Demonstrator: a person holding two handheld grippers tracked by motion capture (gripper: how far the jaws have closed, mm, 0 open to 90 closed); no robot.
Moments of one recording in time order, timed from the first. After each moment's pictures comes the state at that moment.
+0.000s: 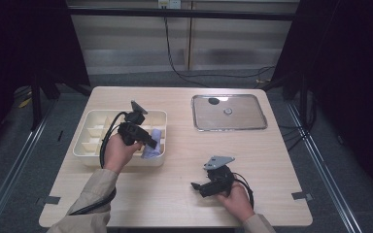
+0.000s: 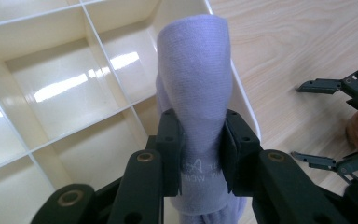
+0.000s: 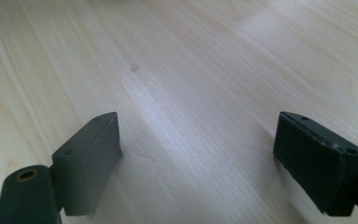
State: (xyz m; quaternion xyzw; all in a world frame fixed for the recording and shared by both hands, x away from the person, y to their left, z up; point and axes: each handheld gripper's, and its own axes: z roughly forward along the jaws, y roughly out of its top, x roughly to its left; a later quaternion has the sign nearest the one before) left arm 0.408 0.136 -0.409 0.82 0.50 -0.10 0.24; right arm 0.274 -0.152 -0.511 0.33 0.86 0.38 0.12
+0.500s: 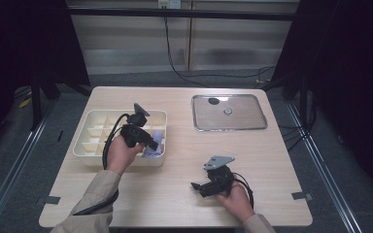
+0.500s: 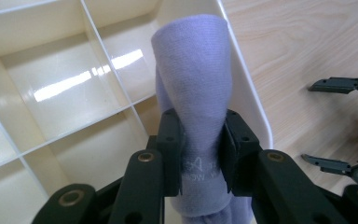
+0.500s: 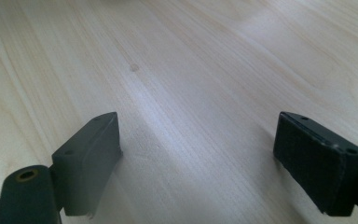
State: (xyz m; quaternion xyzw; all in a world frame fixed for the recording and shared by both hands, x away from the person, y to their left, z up) left arm 0.407 0.131 -0.418 0.83 0.51 -0.09 0.23; right arm 0.274 -0.152 -0.511 0.33 0.86 0.38 0.12
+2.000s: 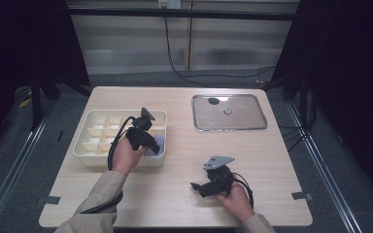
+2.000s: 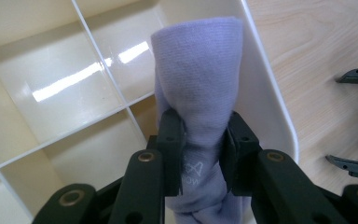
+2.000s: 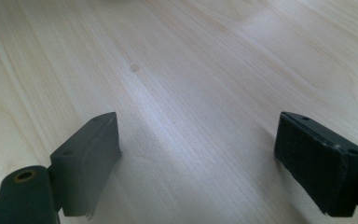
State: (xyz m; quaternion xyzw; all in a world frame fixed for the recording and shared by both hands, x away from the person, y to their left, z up) left arm 0.407 0.117 -0.431 0.84 0.50 -0.08 0.20; right arm 0.274 -0.152 -0.511 0.33 0.86 0.37 0.12
